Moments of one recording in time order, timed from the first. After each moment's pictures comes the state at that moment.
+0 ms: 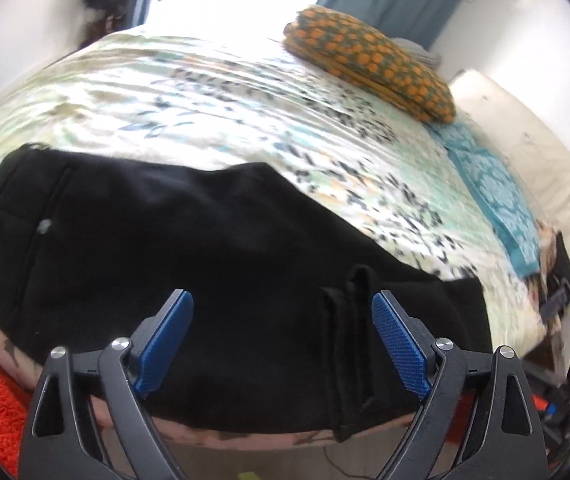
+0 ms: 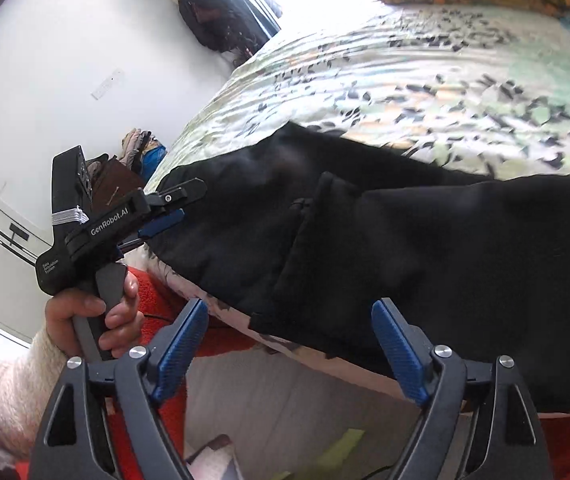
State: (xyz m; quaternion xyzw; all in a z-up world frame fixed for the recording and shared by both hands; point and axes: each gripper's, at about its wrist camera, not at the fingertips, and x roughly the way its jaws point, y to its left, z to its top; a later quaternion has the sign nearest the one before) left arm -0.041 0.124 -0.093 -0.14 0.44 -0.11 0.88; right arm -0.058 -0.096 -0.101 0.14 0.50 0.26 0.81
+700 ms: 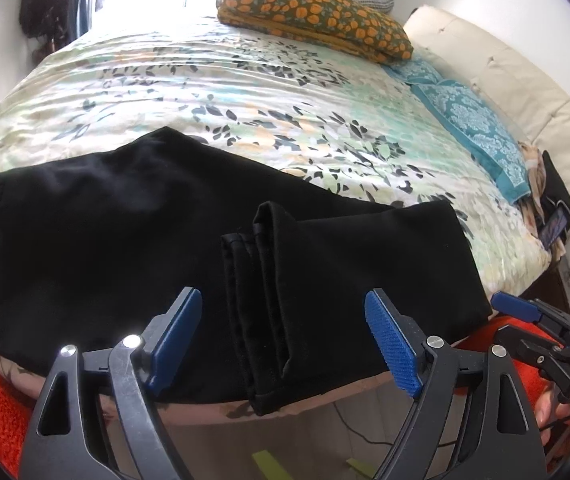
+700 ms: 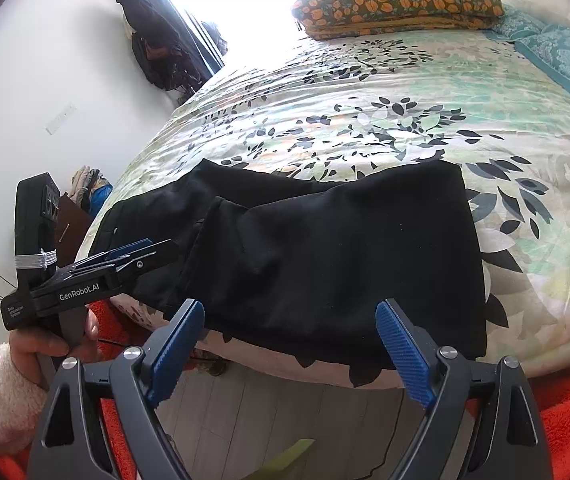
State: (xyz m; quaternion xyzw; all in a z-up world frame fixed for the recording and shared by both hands) left arm -0.060 0.061 -0.095 -0.07 0.48 -0.15 0.86; right arm -0.087 -0.170 -0.098 0.14 0.48 0.16 0.85
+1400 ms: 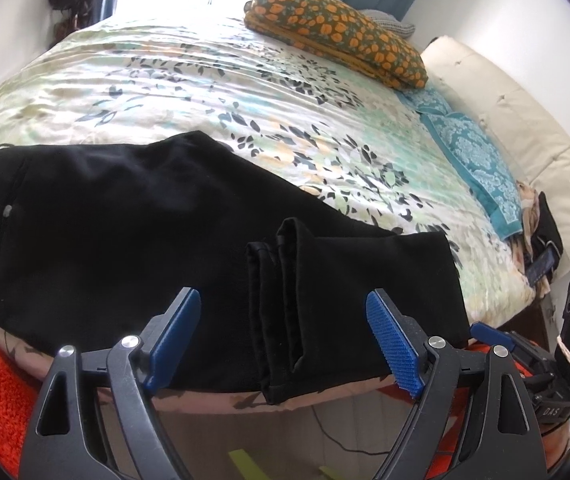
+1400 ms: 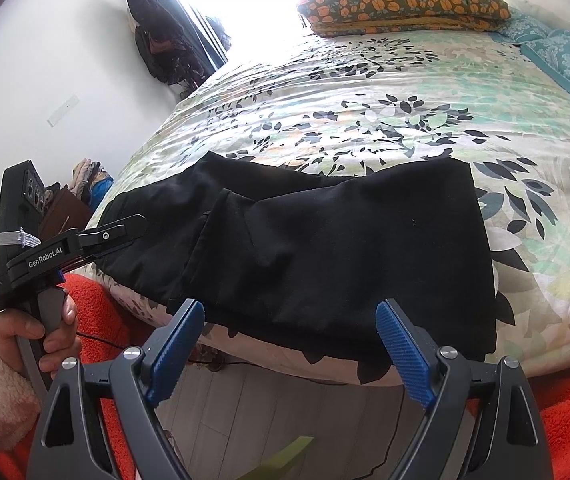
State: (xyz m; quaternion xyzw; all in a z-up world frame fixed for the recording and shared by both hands) left arm -0.061 0.090 -0.084 -0.13 0.47 -0.13 0.86; right arm -0.092 -0.161 -0.098 0.13 0.48 0.16 0.85
